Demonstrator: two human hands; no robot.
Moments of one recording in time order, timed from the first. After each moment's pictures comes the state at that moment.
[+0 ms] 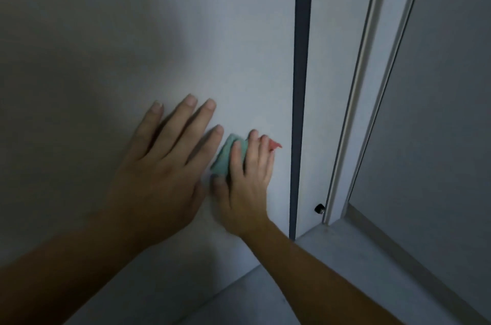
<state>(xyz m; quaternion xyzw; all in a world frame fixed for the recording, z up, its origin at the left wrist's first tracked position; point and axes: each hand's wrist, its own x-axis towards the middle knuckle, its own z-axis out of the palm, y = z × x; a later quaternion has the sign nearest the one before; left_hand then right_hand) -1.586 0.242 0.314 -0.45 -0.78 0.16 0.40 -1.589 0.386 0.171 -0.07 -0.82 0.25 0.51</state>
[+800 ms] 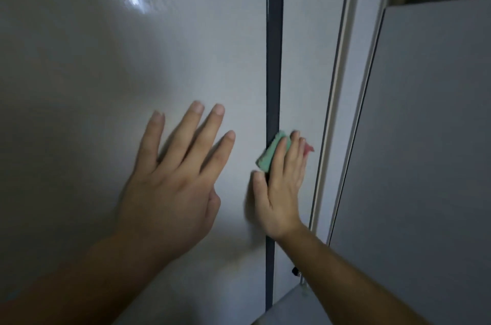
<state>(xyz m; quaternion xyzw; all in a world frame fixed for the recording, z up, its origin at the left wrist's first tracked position) -1.593 0.315 0.376 -0.40 -0.79 0.13 0.45 -1.589 0.510 0.259 -0.07 -0.81 0.23 0.53</state>
